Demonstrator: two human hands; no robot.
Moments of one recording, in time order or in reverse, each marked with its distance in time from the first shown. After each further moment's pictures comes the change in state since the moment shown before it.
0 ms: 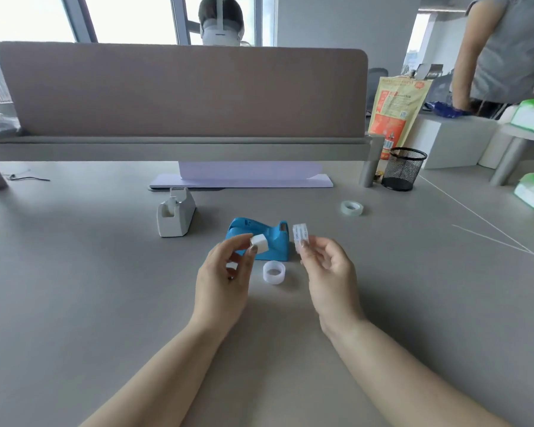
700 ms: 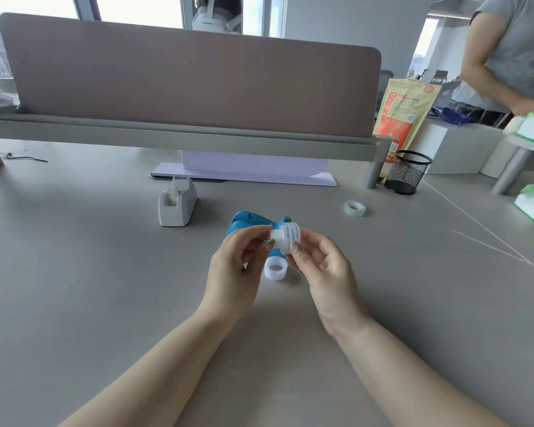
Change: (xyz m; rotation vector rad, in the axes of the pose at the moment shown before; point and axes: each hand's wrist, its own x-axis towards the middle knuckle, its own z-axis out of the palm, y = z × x) left_hand -0.002 0.010 0.005 -0.135 -0.081 0.053; right_hand -0.004 -0.002 -0.002 0.065 -0.235 0.024
